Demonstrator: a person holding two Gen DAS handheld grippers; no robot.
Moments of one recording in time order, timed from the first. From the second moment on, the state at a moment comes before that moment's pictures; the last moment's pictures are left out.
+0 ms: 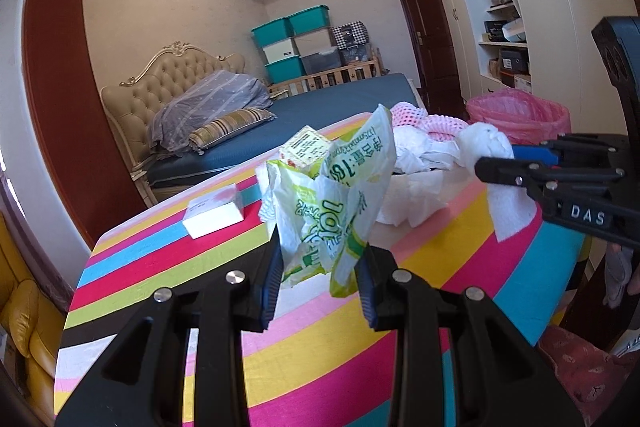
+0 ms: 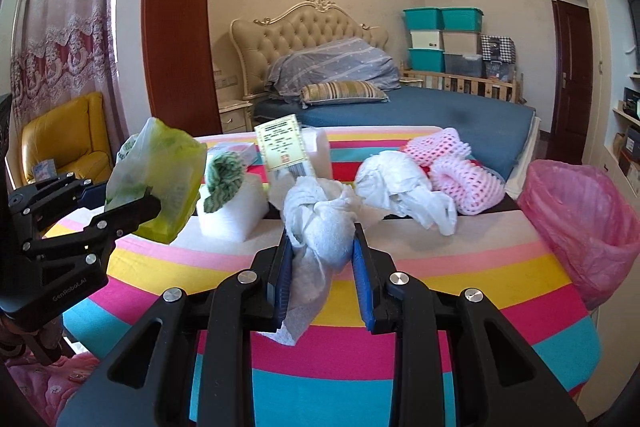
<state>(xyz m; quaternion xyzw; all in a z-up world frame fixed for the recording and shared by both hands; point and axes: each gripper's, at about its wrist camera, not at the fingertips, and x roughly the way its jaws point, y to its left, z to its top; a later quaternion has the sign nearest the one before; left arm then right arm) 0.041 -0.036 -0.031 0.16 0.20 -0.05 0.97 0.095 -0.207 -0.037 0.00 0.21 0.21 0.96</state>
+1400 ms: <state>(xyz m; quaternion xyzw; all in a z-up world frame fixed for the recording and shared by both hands) 0.245 -0.297 0.002 0.09 0.30 -0.31 0.90 0.155 -0.453 -0.035 0.06 0.21 -0.03 0.98</state>
